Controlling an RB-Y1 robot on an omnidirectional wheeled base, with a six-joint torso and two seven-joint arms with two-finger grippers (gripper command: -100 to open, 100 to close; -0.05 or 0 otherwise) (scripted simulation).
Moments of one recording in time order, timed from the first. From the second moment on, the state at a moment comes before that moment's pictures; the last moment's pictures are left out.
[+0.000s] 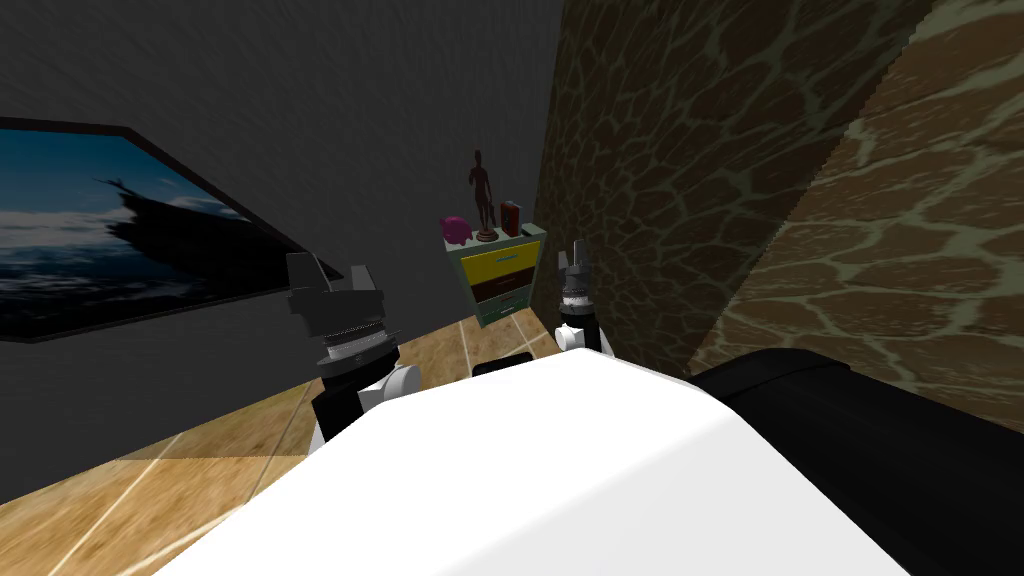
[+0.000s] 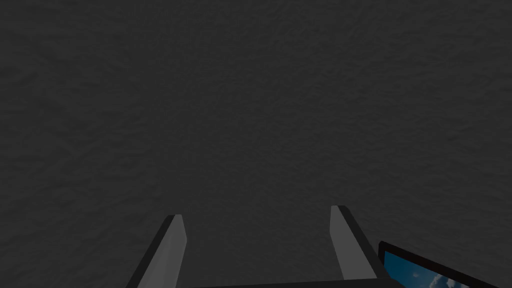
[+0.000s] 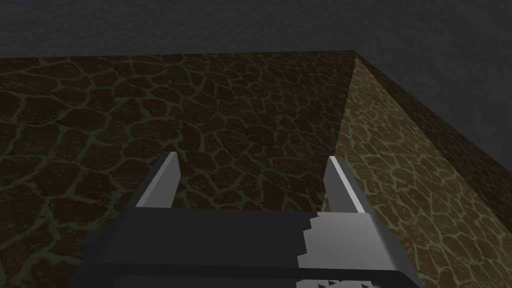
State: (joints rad) left arm 0.51 0.04 -0.03 -2.39 0.03 -0.46 -0.10; right arm 0.46 -0.04 0.07 -2.26 0.03 -0.52 0.08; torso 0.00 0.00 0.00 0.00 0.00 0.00
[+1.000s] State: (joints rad) left arm 0.51 0.04 -0.03 -2.39 0.03 -0.46 -0.10; right arm 0.46 -0.04 0.07 -2.26 0.03 -0.52 0.08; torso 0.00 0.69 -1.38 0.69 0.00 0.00
